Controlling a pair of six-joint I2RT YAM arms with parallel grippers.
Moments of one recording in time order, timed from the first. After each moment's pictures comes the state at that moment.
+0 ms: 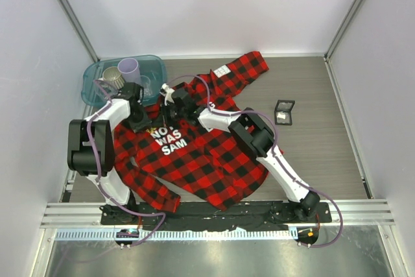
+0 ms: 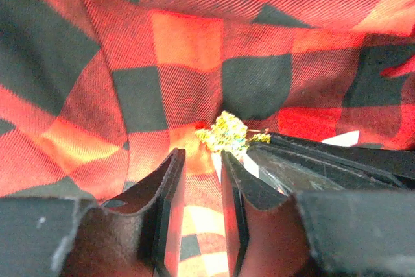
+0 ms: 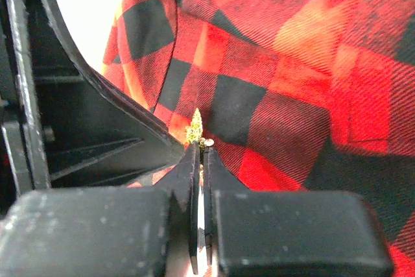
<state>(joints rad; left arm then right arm) -0.05 1.75 1.12 -0.62 -0.05 -0.48 0.85 2.55 1.92 0.17 -0.47 0.60</state>
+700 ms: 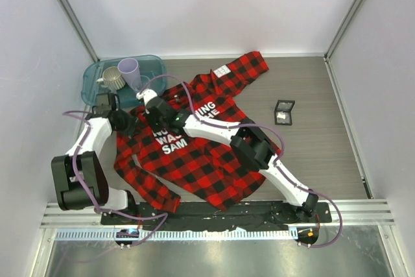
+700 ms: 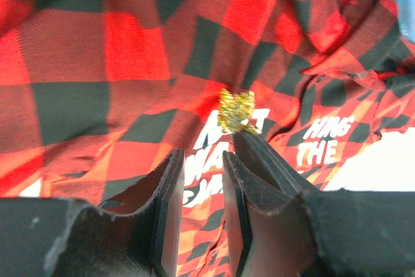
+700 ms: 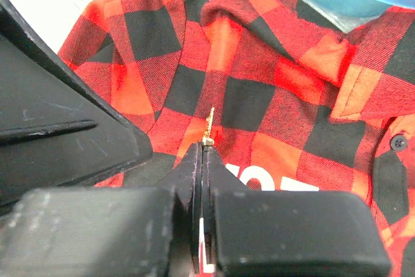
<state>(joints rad) 0.15 1.42 0.90 -0.55 0.21 -0.92 1.03 2.42 2.04 -0.19 0.09 0.24</state>
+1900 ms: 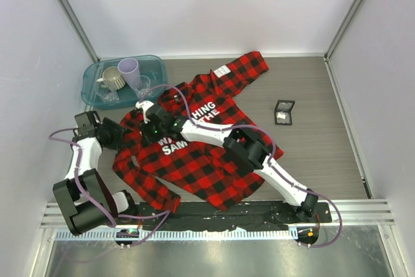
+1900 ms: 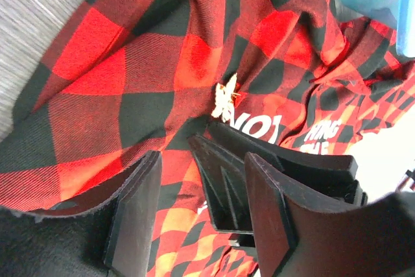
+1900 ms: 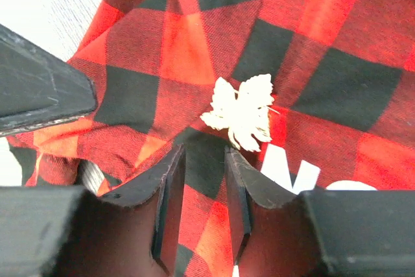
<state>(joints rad) 0.42 1.21 0.68 -0.46 0.35 -0.78 1.06 2.52 2.08 -0.19 -0.09 0.32</state>
